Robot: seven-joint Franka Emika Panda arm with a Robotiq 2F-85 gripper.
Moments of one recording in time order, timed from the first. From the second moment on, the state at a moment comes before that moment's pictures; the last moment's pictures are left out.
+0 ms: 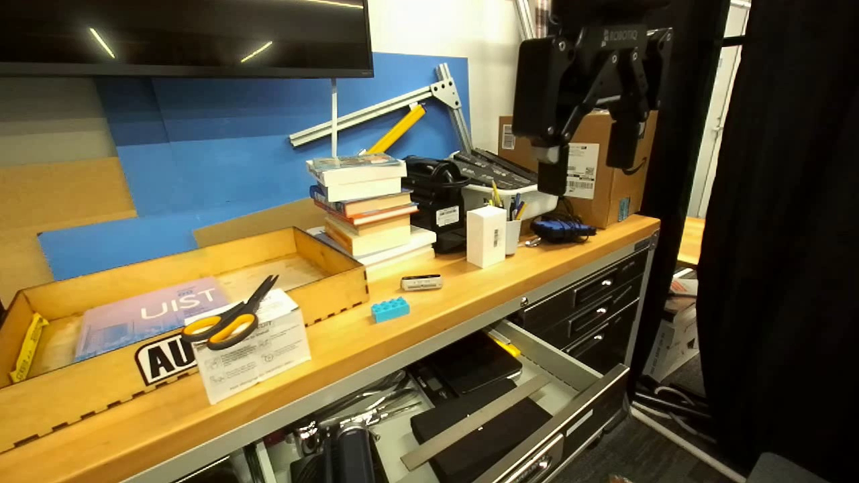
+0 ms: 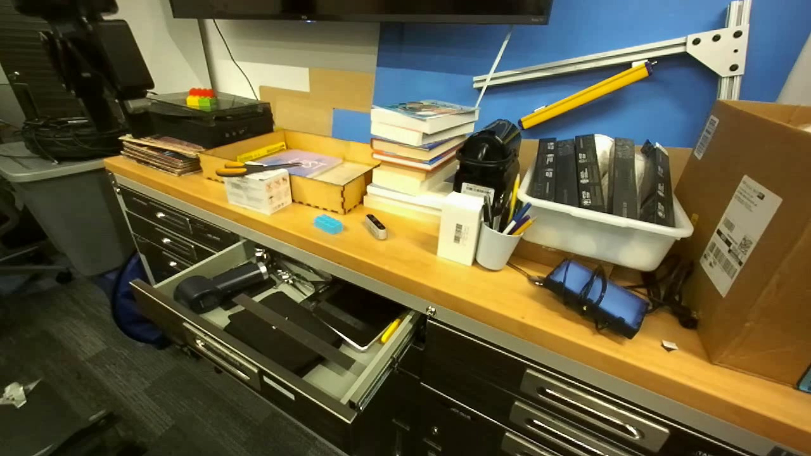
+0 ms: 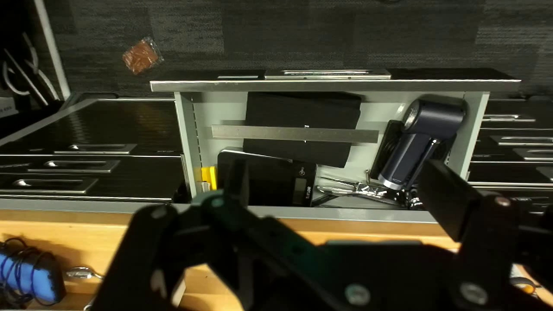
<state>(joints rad) 0.04 -0.74 0.19 -2.42 0.00 1.74 0.17</state>
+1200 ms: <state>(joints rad) 0.00 -0.14 0.31 -2.16 -0.28 2.17 0.45</state>
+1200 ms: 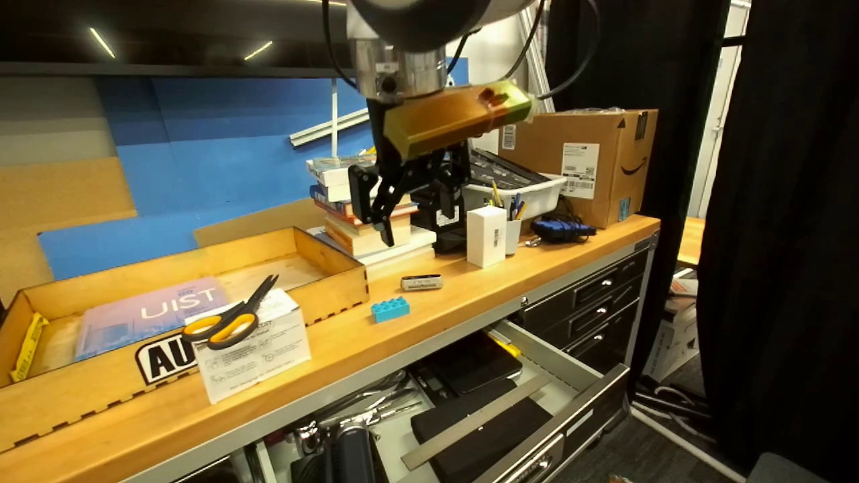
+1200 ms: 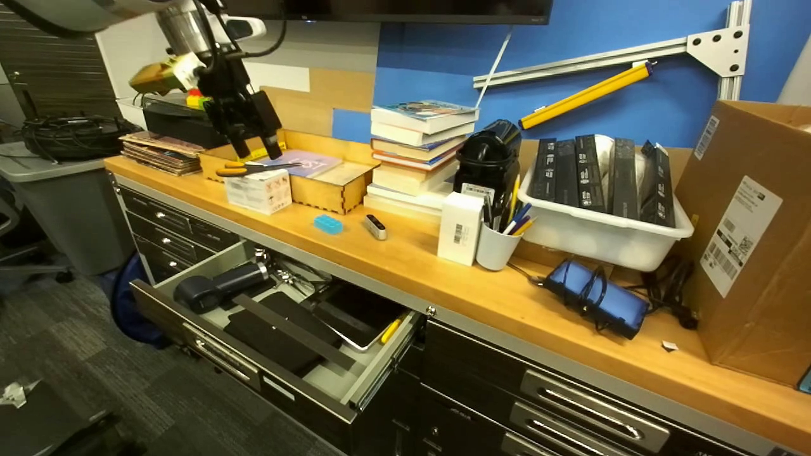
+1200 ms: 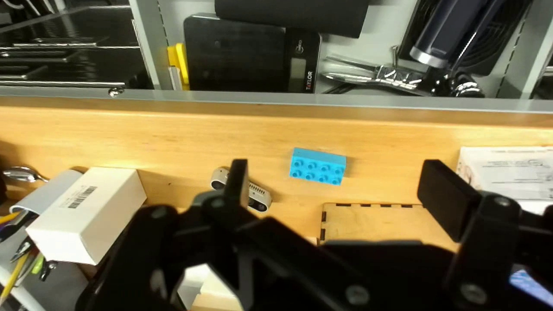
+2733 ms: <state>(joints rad) 0.15 0.49 0.07 -1.76 -0.21 2.26 0.59</state>
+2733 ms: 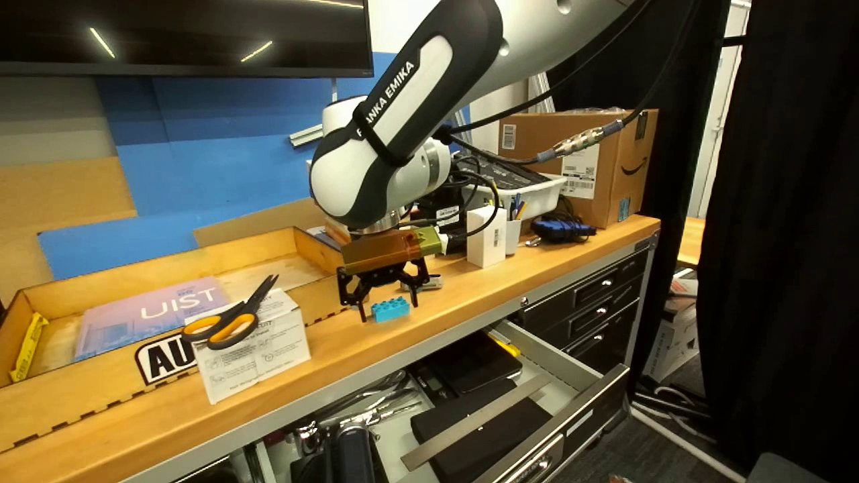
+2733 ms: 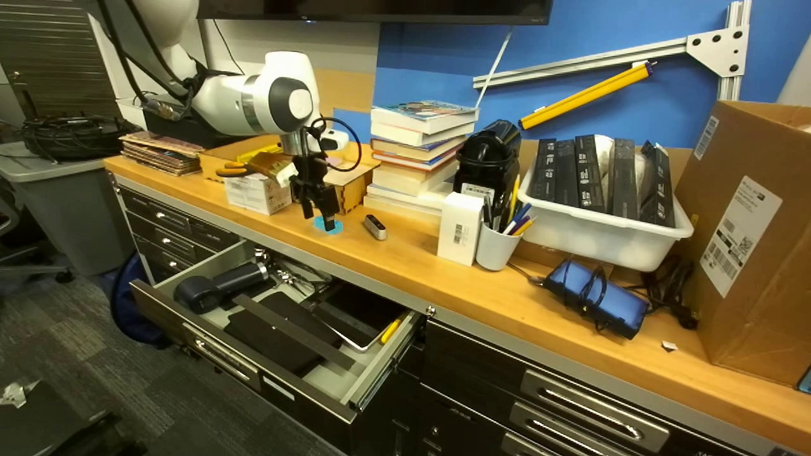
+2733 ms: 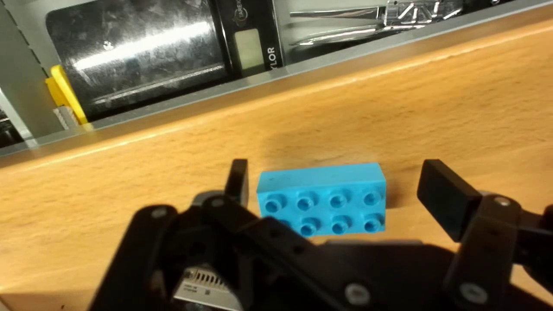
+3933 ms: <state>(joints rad) 0.16 0.35 0.03 -1.93 -0.11 2.16 0.43</state>
